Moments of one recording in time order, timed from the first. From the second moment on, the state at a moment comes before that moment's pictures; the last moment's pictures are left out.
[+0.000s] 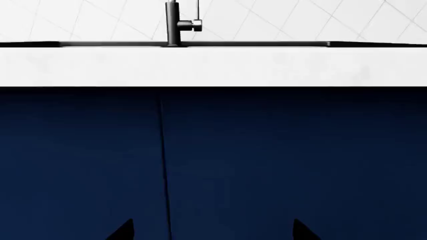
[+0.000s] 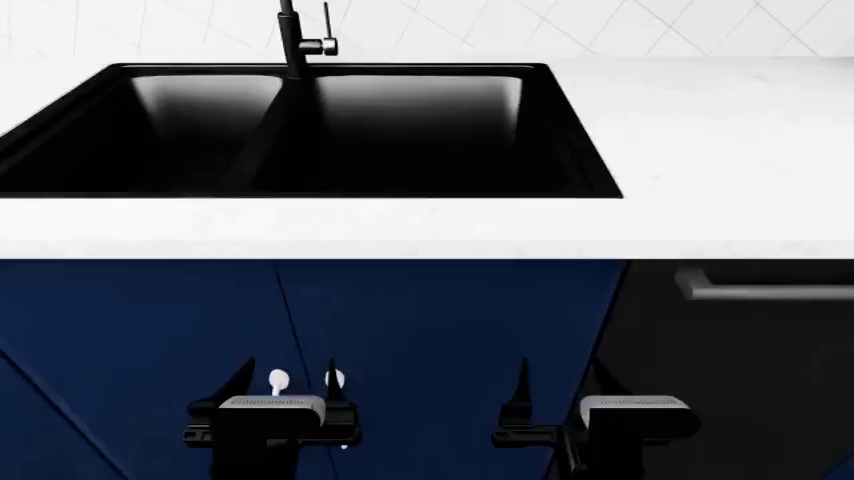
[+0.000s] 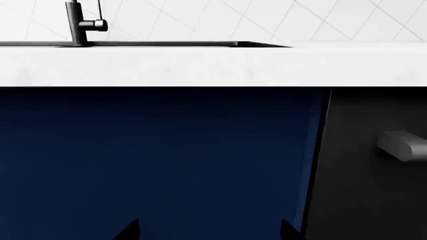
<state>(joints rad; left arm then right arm) 0.00 0.00 0.00 0.00 0.00 0.00 0.00 0.00 0.00 0.00 0.00 0.00 0.00 0.00</state>
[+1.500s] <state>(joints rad) -1.18 -0.72 0.31 0.33 -0.31 -0.85 0.57 1.49 0.76 -0.39 -0.32 1.34 1.27 0.19</state>
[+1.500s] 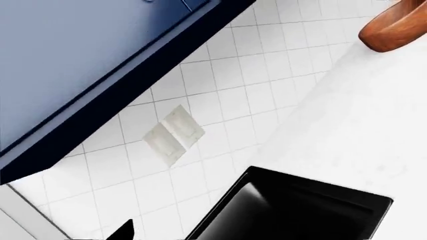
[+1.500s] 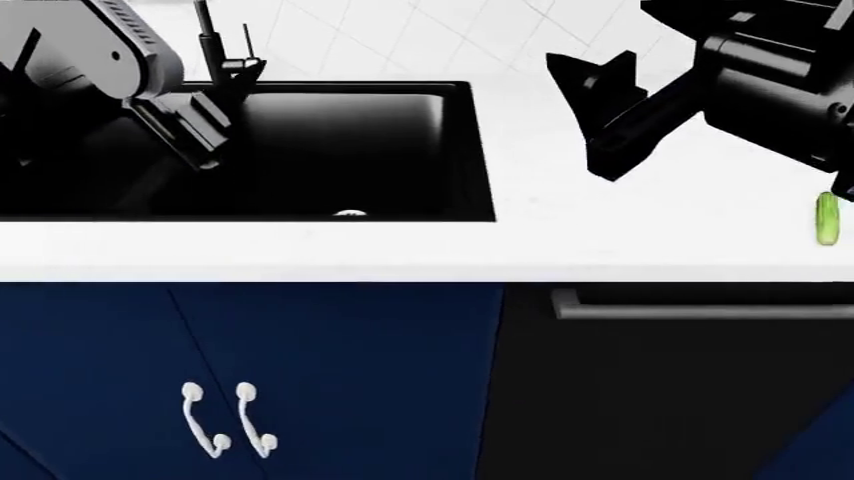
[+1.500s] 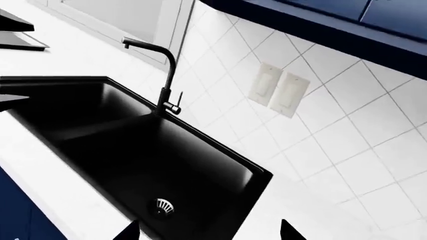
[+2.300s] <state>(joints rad) -1.10 -0.75 0.35 0.39 -0.29 -0.77 0.56 1.47 0.83 -0.43 -0.33 1.26 1.25 0.20</state>
